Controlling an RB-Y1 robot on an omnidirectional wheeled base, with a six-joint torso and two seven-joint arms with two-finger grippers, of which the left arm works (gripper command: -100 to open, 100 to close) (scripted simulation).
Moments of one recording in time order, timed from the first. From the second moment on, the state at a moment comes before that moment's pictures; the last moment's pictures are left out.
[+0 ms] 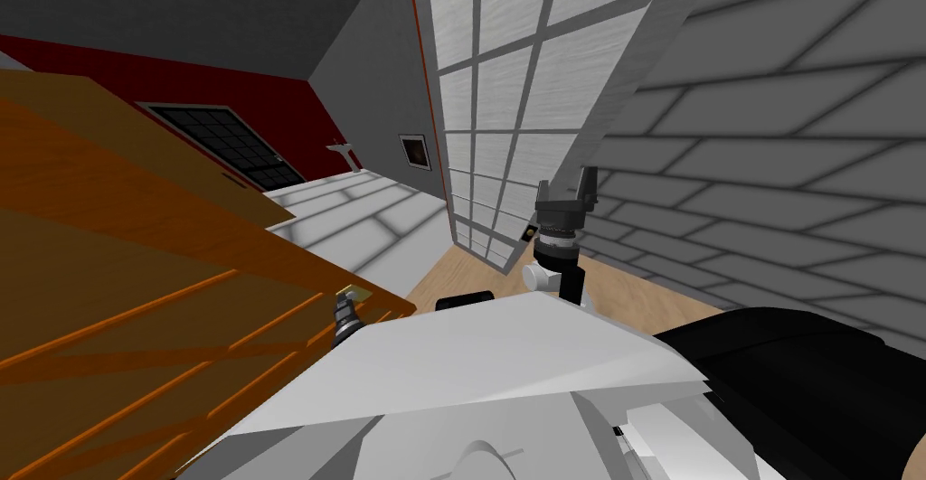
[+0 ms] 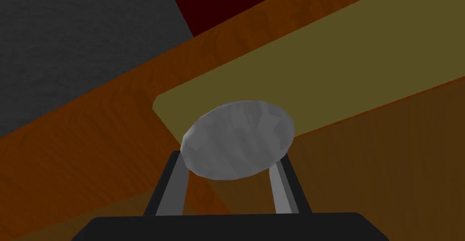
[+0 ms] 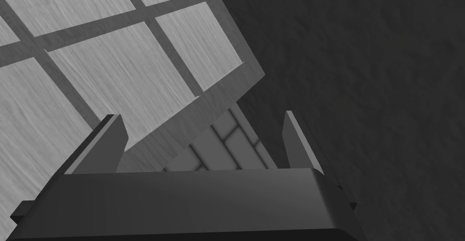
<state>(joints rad) 0.14 0.17 0.61 -0.73 0.03 -0.89 -0.26</state>
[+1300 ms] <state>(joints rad) 0.19 0.15 0.60 -0.78 0.14 -0.87 0.03</state>
